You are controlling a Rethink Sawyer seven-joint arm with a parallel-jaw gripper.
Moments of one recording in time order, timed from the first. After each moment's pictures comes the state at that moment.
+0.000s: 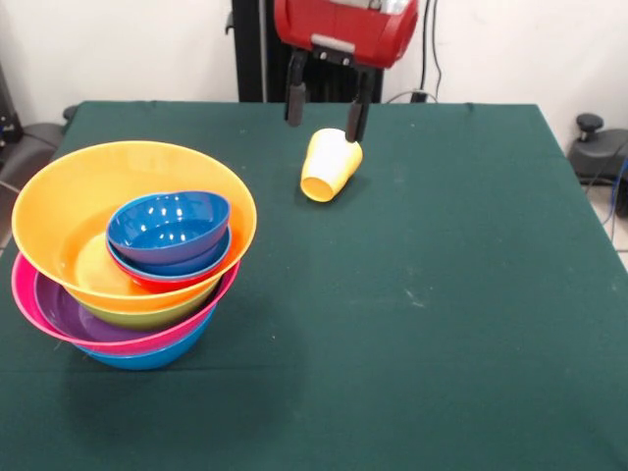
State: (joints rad) arm -0.29 -0.78 0.14 1.48 -0.28 0.72 2.18
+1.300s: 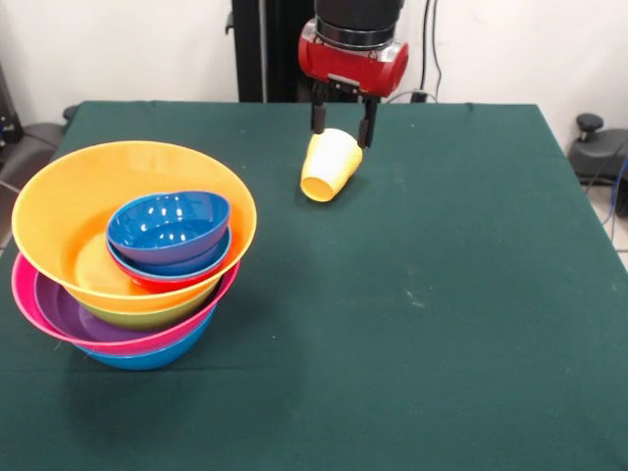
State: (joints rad) arm -0.29 -0.75 0.09 1.77 -0.21 0.55 2.18
